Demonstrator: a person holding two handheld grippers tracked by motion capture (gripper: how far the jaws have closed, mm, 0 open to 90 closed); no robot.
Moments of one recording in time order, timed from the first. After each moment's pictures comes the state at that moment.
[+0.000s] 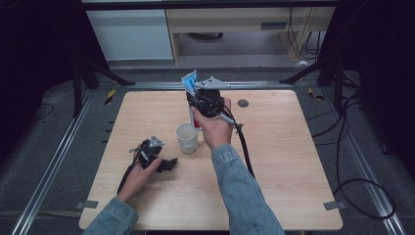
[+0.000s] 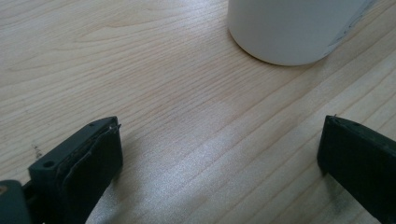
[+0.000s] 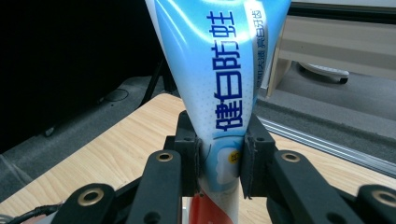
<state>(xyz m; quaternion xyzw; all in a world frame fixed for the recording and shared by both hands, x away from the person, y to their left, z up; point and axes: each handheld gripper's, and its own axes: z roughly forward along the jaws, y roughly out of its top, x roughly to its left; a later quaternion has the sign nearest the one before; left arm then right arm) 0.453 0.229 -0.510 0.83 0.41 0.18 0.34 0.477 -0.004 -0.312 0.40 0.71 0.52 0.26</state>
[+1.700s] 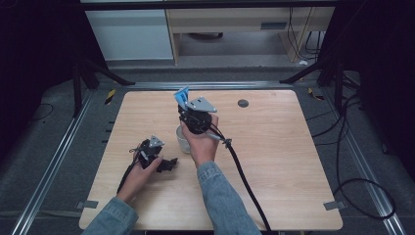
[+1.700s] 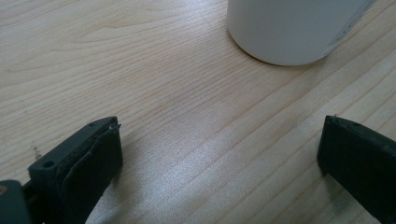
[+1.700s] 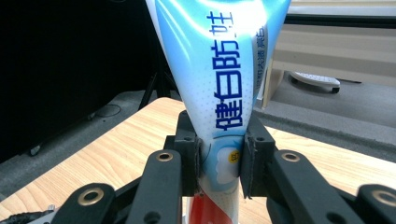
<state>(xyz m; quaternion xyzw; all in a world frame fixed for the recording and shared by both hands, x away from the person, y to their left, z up) 0.453 0.229 -0.510 0.83 0.41 0.18 0.34 0.468 0.030 -0.373 0.40 0.68 0.55 0.28</state>
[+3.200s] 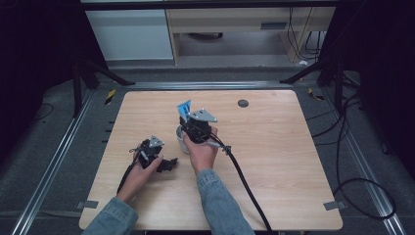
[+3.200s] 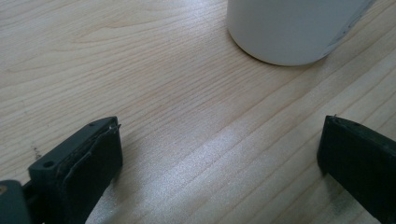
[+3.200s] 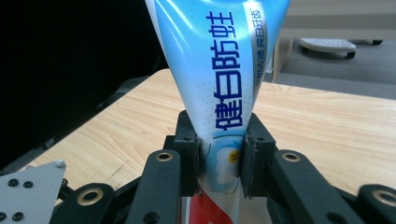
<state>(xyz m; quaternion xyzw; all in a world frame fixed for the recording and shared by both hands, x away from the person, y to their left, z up) 0.453 0.229 -0.510 0.83 0.41 0.18 0.34 0.473 0.031 -0.424 0.44 0.68 0.54 0.24</state>
